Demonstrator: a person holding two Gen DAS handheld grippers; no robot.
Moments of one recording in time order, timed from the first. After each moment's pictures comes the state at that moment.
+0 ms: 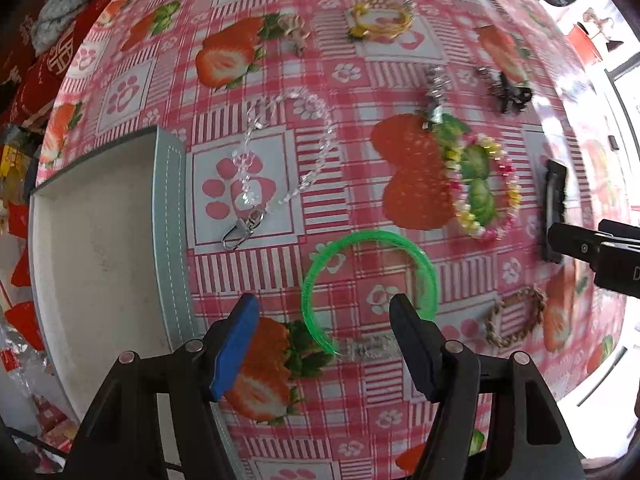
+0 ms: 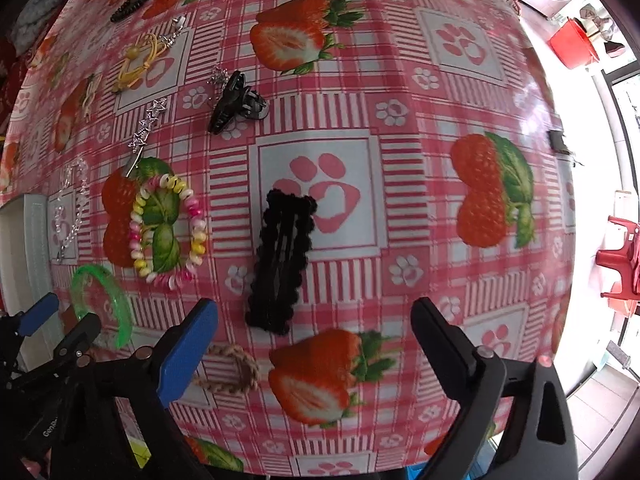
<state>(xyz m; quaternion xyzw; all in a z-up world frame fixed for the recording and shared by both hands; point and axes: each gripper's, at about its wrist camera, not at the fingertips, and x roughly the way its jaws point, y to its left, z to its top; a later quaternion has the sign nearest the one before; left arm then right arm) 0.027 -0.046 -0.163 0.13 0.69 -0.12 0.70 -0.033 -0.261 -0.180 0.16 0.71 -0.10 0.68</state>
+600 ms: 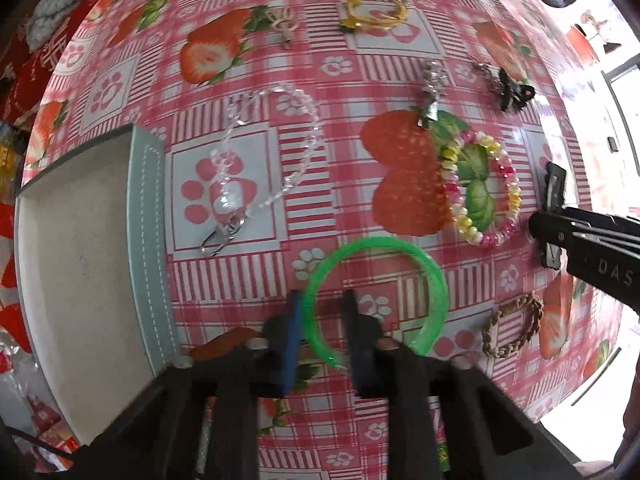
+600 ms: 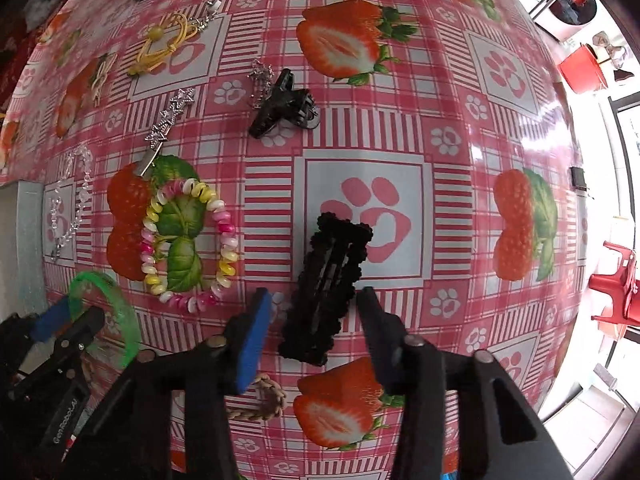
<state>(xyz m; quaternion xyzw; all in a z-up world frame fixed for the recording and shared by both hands) 0.038 -0.067 -0.169 0.13 0.69 -0.14 0.70 -0.004 -0.227 -0.210 0.12 0.71 -0.09 0.69</state>
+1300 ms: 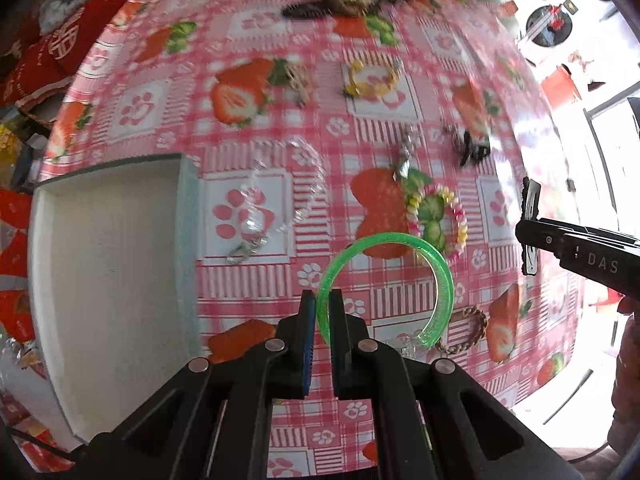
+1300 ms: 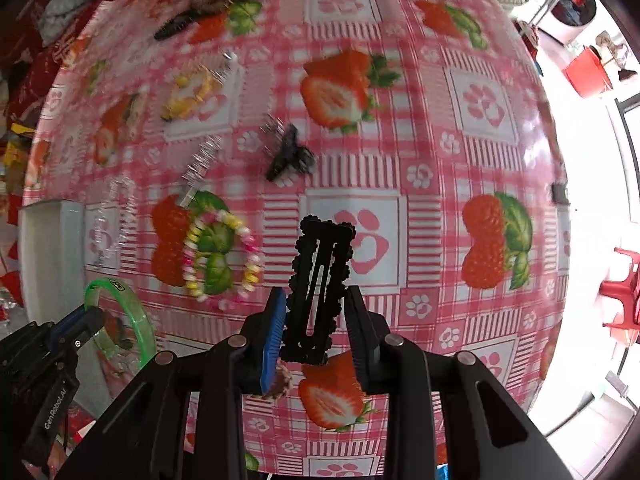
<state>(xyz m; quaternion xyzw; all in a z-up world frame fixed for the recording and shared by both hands) 0.057 -0.032 -0.076 0.05 0.67 -0.15 0.73 -0.013 -0.235 -0.127 0.14 0.68 -0.07 0.72</state>
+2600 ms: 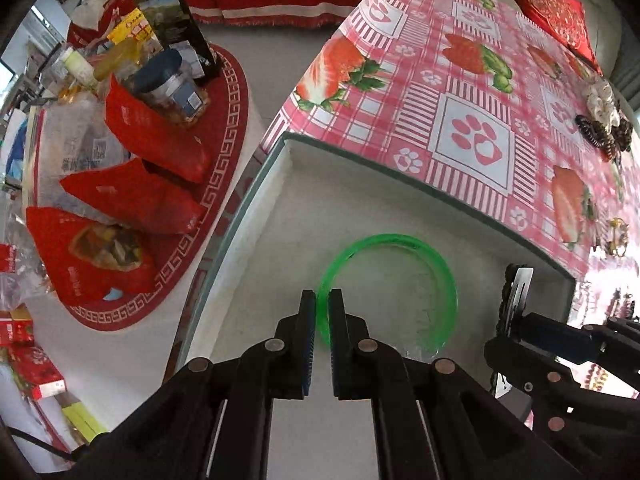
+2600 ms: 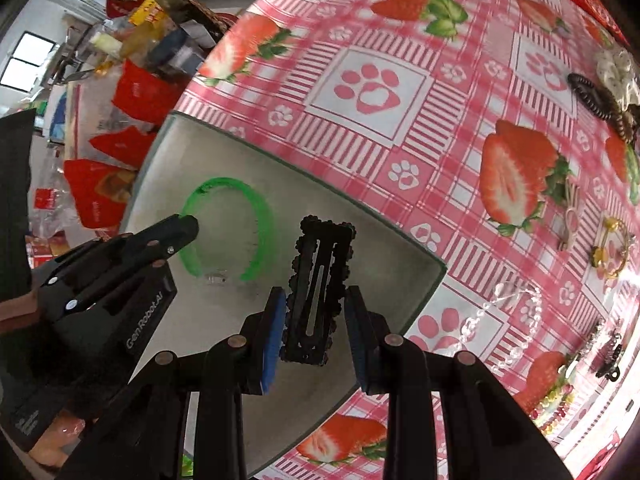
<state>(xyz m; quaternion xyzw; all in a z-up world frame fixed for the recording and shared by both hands) 0.100 0.196 -0.152 -0.02 0.64 0.07 0.76 0.092 0.060 -0.159 0.02 0.69 0.19 0.70</state>
